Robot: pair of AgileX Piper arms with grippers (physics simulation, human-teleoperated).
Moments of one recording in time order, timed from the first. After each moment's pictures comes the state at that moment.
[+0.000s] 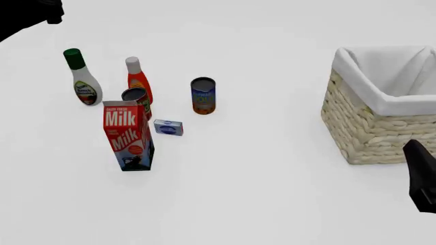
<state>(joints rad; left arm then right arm) 0.12 1.51 -1.14 -0.22 0.04 -0.01 0.10 -0.06 -0.02 0.01</state>
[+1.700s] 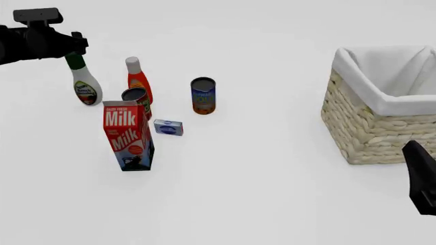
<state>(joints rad) 0.18 2.05 -1.62 0.07 -0.01 0.01 0.08 -0.07 0.01 0.00</state>
